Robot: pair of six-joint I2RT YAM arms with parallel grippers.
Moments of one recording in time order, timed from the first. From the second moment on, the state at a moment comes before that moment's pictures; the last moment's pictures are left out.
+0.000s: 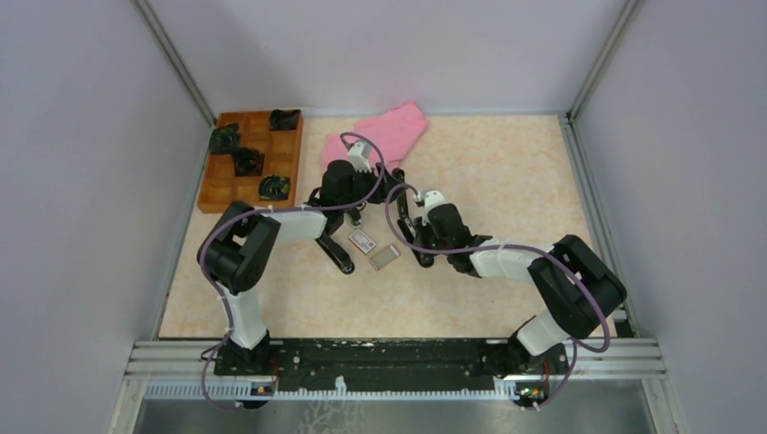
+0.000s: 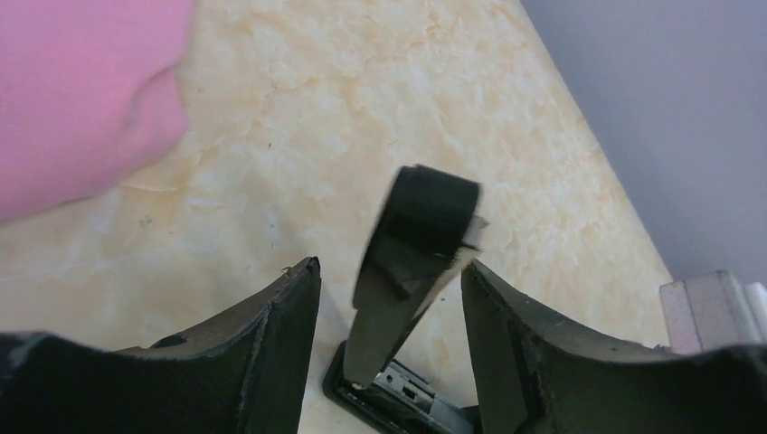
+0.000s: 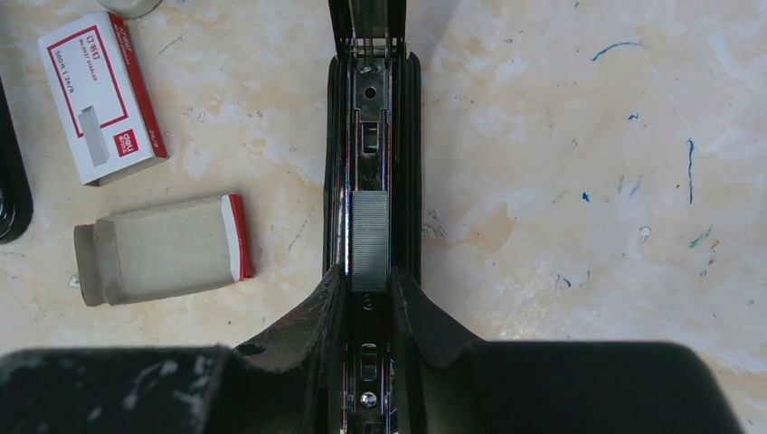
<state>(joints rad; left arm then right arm) -0.57 1.89 1.01 0.67 0.24 -0.58 0.67 1.51 0.61 0.23 0.06 0.23</state>
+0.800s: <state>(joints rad) -0.65 1.80 0.90 0.72 0.14 -0.25 0.68 1.59 0.61 0.41 0.05 0.09</state>
